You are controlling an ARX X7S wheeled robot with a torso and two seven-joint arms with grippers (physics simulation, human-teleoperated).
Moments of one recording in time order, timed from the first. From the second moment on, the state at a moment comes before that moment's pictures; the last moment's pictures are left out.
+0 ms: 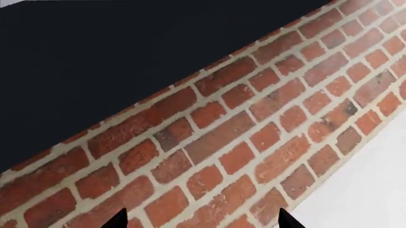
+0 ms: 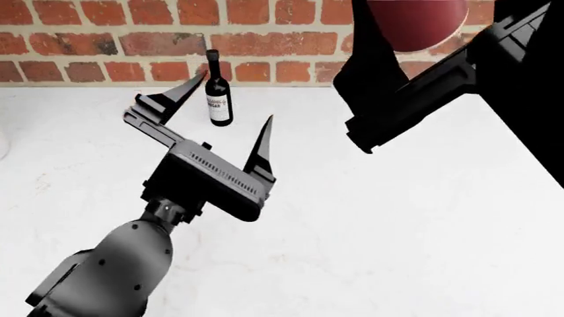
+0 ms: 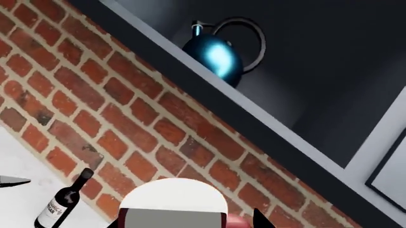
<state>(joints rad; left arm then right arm) -0.67 -0.53 0.62 0.37 -0.11 -0.24 -0.17 1.87 0.68 -0.57 -0.65 2.08 1.33 1.31</state>
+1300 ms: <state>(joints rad) -0.50 -0.55 0.58 0.51 -0.27 -0.32 -0.18 2.26 0.48 -0.80 -0.18 0.94 1.07 0.27</state>
